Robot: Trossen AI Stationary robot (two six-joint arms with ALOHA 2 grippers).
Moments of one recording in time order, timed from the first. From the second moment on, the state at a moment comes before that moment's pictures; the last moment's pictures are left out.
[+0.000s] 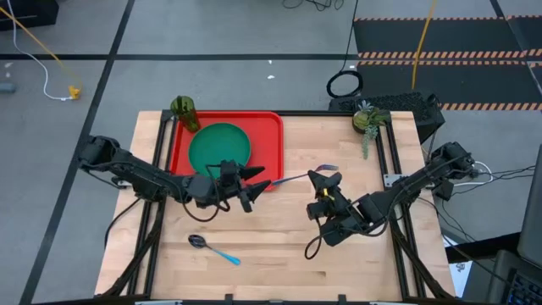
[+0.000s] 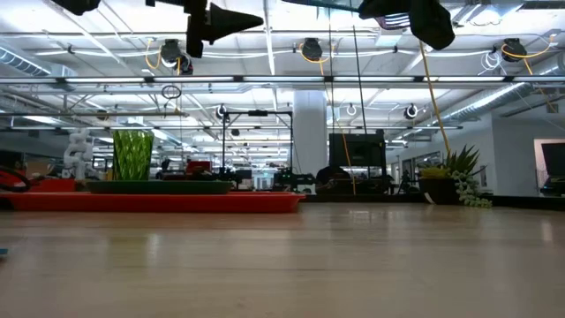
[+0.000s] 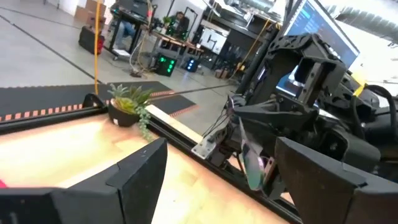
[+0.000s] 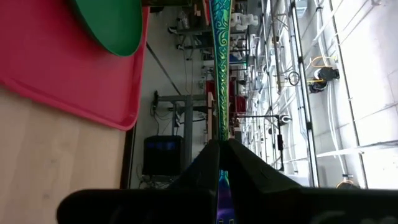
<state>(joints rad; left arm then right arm) -0.29 1.41 0.72 0.76 -0.62 -0.42 0.51 1.47 1.07 -0.45 1.38 -0.61</state>
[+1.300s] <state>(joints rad) -0.23 1.47 0.73 0.74 -0.50 -0.42 0.48 1.47 1.04 -0.41 1.33 -0.61</state>
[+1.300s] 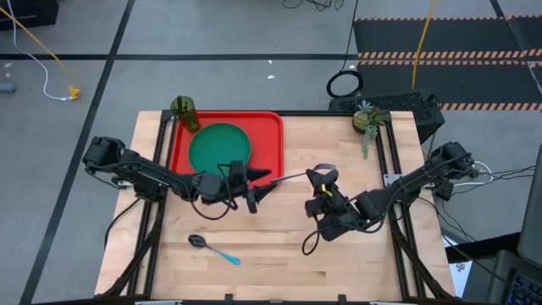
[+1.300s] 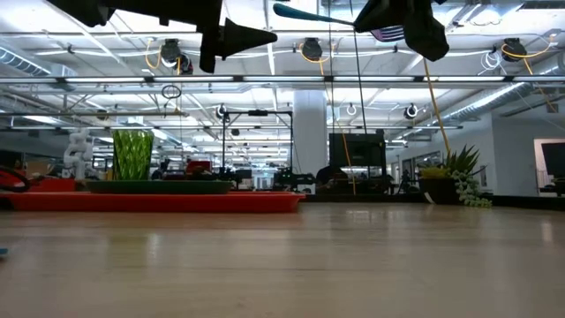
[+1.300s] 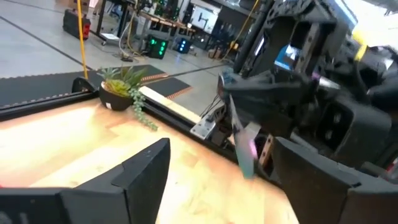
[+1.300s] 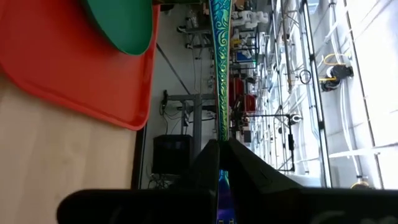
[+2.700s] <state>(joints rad) -0.23 1.47 0.73 0.74 -0.49 -0.32 0.47 1.47 1.04 -0.38 1.28 -0.61</state>
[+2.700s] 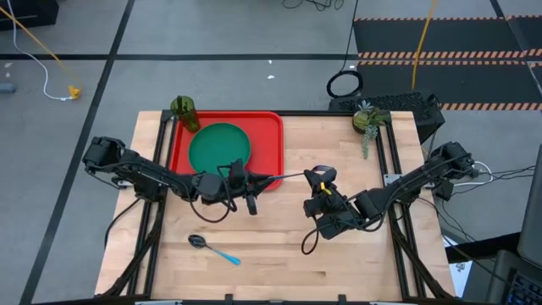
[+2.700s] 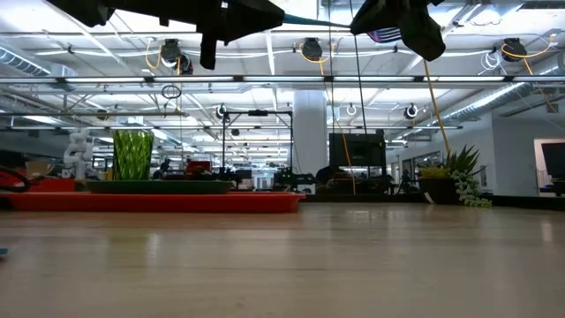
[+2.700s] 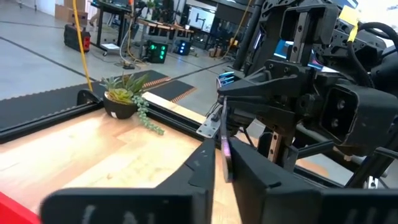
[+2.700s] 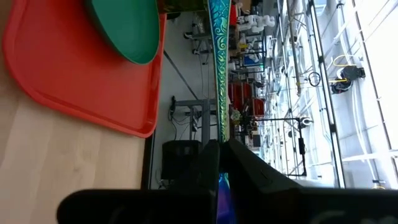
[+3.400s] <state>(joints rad) -0.23 1.47 0.73 0.76 -0.47 -0.19 0.47 1.47 1.04 -0.33 1.24 -0.56</state>
